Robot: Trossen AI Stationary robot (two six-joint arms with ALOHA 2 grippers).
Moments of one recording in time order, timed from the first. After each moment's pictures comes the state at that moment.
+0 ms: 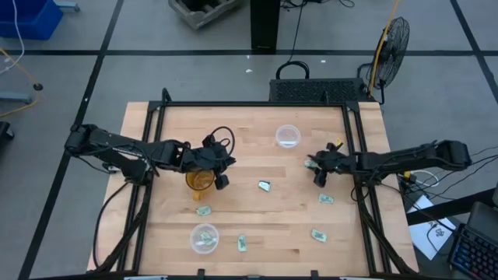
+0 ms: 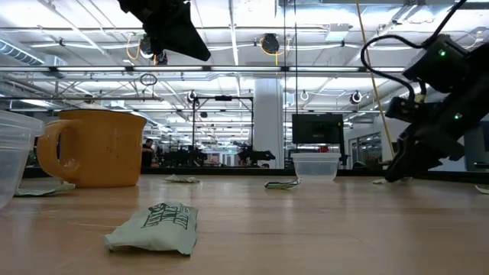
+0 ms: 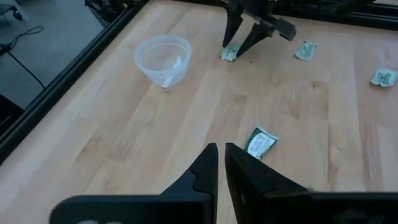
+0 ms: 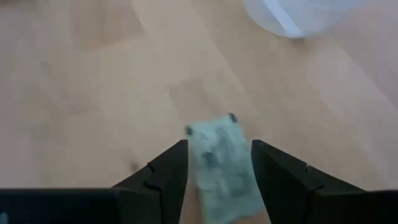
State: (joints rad) left arm -0.13 1.32 0.99 -0.33 -0.36 -0.26; right arm -0.10 0.87 0.08 -0.04 0.28 0.20
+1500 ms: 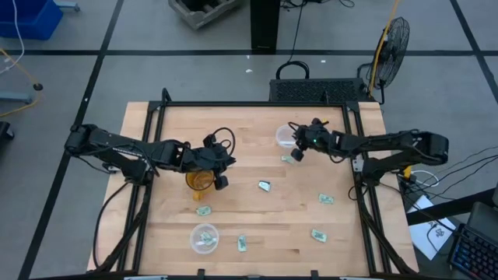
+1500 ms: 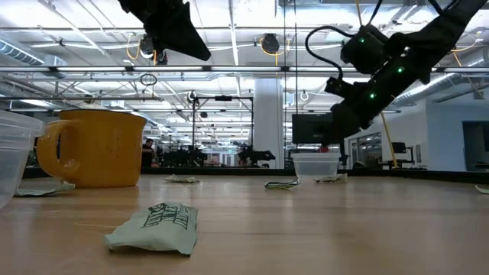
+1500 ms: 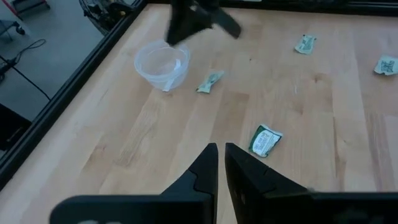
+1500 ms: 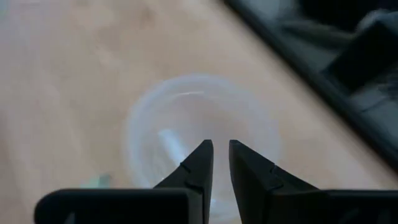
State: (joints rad) left arm -0.13 1.32 0.99 -0.33 -0.37 -0.19; right arm -0.34 1.27 0.46 0.13 0.25 0.02
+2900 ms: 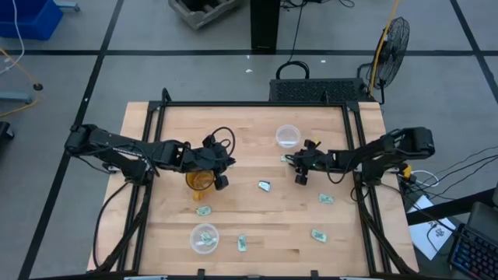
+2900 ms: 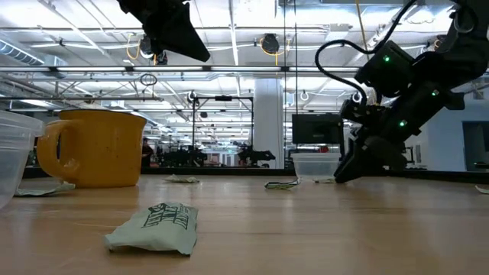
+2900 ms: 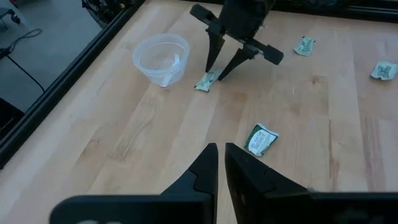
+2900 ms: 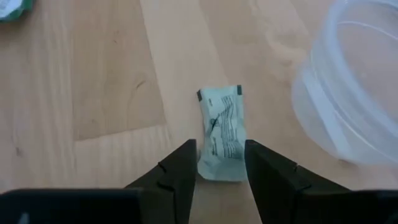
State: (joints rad) left arm -0.13 1.32 0.99 -0.34 -0.36 -0.24; right arm -0.12 1.46 0.28 0.39 0.26 -0.04
